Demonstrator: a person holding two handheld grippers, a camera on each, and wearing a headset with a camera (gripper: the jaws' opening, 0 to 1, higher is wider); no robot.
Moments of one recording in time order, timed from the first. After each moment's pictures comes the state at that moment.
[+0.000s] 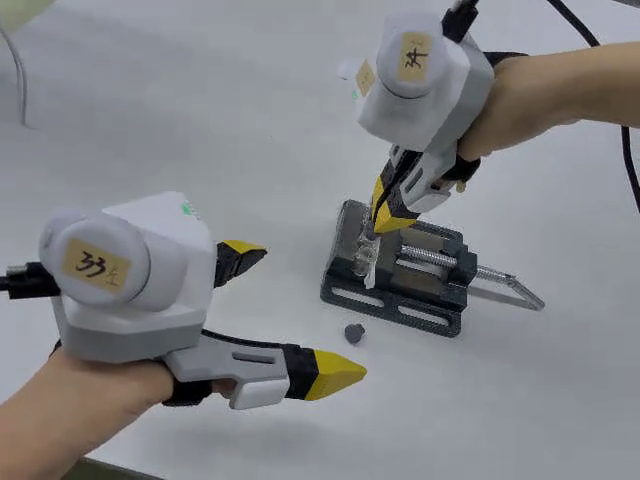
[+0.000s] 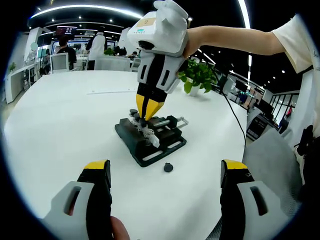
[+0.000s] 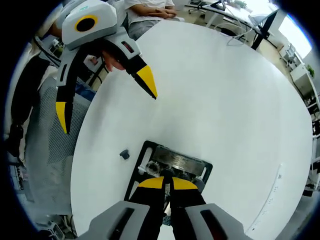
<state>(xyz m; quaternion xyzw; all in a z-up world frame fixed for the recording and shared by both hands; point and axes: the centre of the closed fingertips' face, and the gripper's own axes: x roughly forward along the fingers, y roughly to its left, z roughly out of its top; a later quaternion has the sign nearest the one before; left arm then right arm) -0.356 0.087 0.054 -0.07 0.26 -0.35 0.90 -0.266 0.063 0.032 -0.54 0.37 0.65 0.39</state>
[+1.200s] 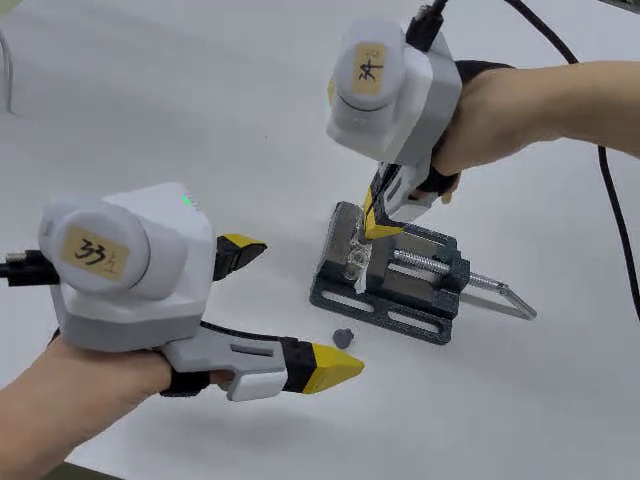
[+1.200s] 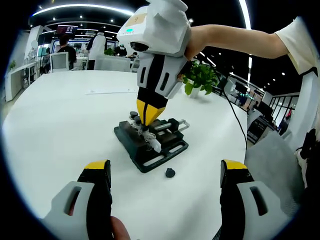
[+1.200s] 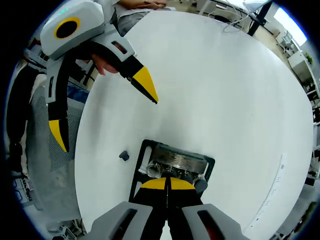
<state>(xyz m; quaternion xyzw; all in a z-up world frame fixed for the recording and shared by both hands) -0.345 0.080 0.052 -0.07 0.25 -0.35 0.90 -0.267 0.066 0.029 -0.56 0.41 0.61 0.38</state>
